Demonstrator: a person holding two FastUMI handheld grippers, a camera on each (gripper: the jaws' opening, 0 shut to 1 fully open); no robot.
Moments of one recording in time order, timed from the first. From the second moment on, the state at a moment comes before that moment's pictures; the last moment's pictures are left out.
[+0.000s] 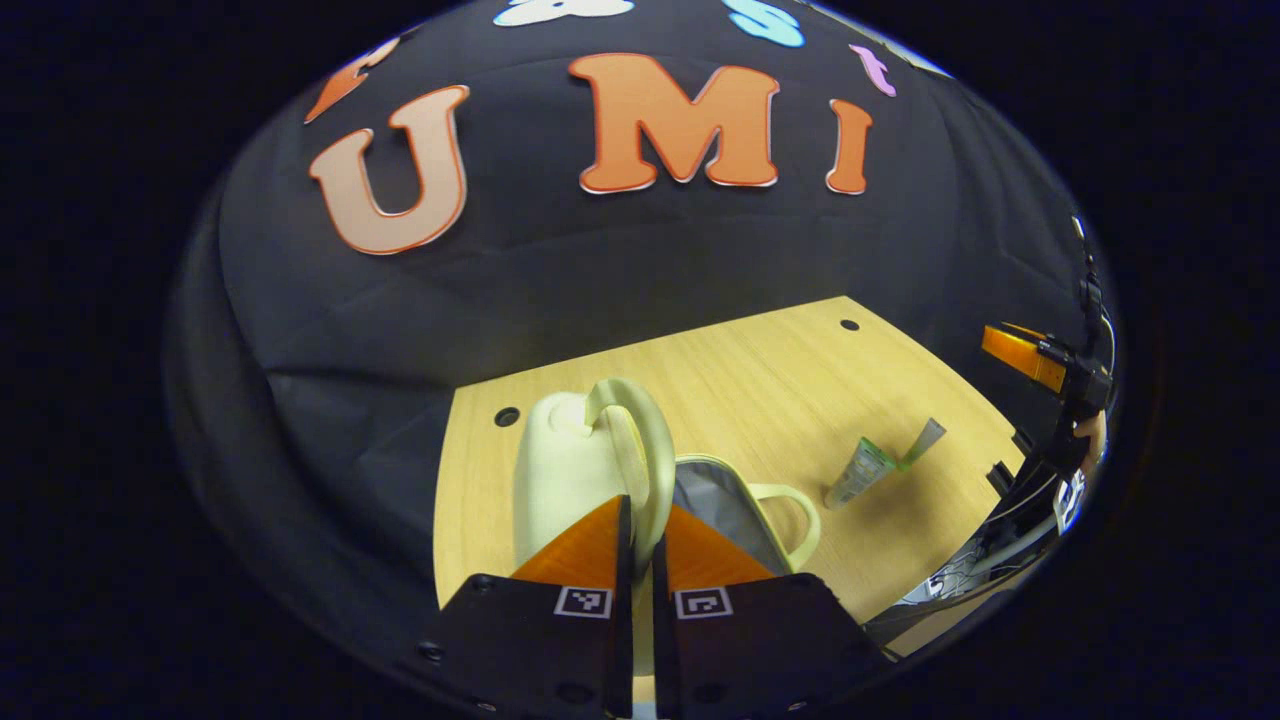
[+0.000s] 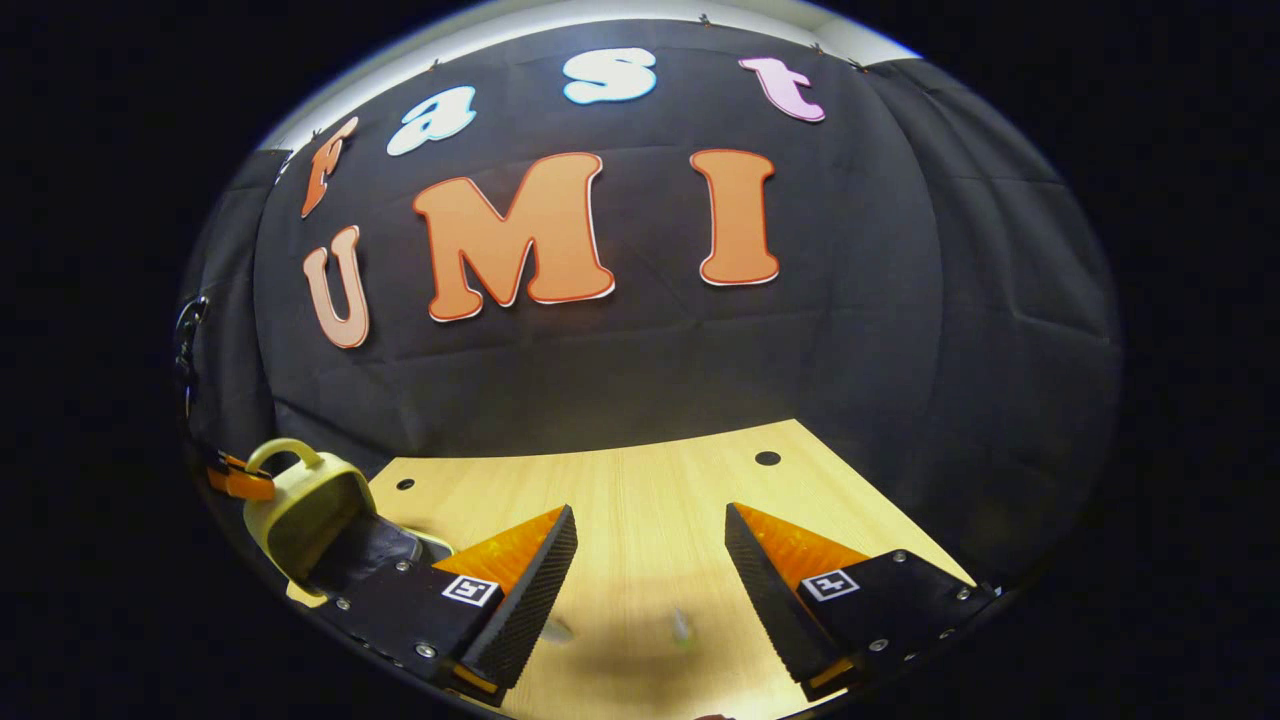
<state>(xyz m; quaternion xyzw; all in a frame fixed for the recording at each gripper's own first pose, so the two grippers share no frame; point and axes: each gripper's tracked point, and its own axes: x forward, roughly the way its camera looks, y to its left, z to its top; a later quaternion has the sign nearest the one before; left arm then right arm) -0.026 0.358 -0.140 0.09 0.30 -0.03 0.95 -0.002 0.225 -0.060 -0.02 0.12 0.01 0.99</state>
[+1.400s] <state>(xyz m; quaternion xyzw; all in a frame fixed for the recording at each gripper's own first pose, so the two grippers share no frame) -0.088 0.701 -0.373 -0.03 0.43 0.15 0.89 -0.009 0.336 -0.075 -0.05 0.13 -0.02 0.99</state>
